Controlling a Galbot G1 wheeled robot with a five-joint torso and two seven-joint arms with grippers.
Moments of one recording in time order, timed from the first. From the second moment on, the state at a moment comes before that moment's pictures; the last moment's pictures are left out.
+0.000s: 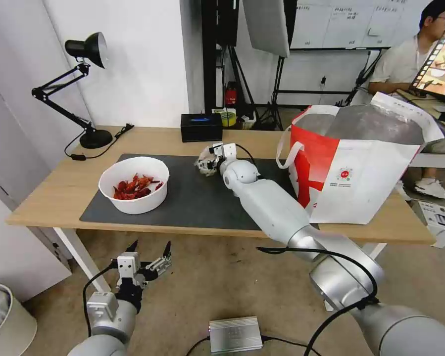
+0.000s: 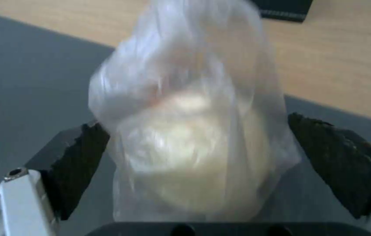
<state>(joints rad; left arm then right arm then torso) 1.70 -1.23 -0.47 -2.22 -0.37 0.14 -0.17 -0.14 1.57 -0.23 0.75 0.62 -0.38 0.11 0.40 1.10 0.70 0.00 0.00</state>
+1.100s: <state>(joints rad) 1.72 -1.23 -0.48 -2.25 -0.38 0.13 -0.18 -0.19 1.52 -0.24 0.89 0.68 -0.42 0.18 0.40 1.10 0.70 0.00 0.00</state>
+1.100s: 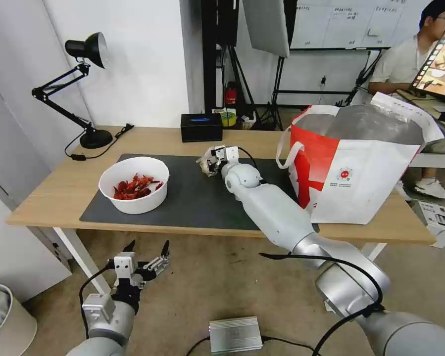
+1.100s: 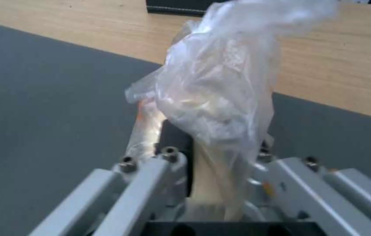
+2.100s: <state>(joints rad) 1.75 -1.23 -0.50 -2.28 -0.37 0.12 -0.18 -0.23 1.40 -0.25 1.14 0.70 -0.40 0.27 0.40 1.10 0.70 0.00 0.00</state>
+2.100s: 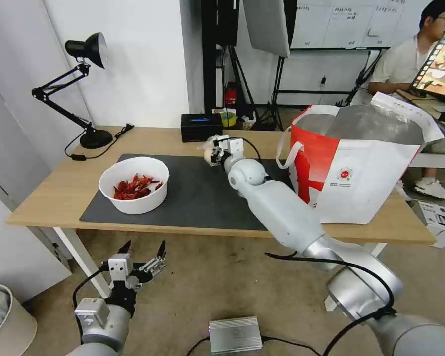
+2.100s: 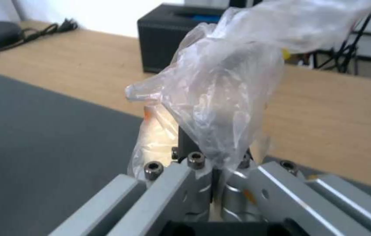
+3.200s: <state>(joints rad) 1.71 -1.22 -0.49 -2.23 -0.40 0.12 -0.18 -0.42 1.09 -0.12 1.91 0.72 -0.66 0.59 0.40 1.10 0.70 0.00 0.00</state>
